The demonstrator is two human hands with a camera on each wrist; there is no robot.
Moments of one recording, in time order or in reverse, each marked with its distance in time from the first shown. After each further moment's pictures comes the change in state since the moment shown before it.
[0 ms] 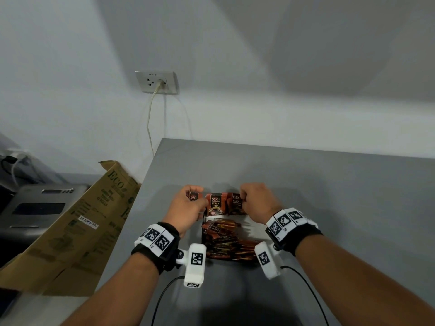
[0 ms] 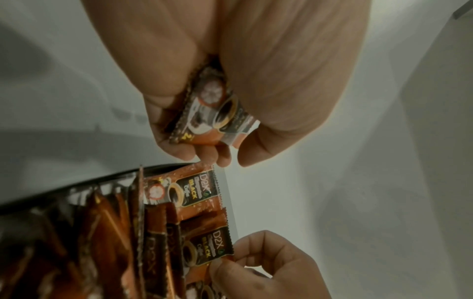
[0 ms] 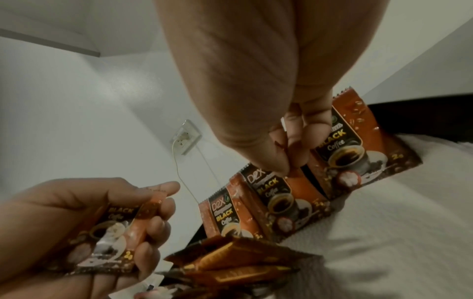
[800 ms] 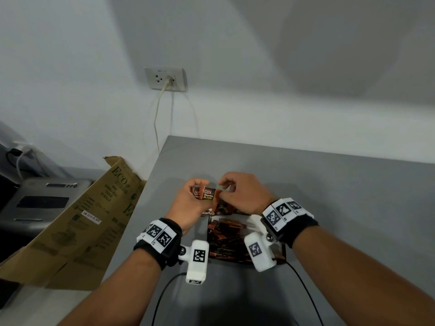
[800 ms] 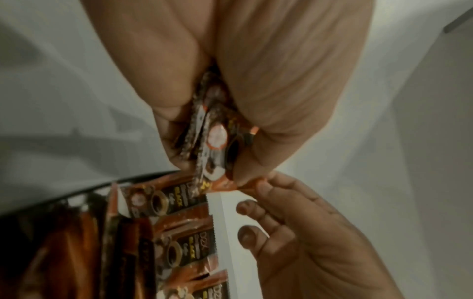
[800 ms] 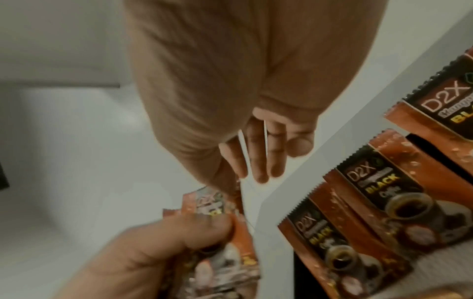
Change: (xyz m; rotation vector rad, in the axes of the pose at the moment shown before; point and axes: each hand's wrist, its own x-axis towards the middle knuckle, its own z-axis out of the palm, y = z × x) left_hand 0.004 0.002 -0.008 -0.091 -0.058 0.082; right_hand 0.013 -0.049 -0.013 0.284 -0.041 -0.189
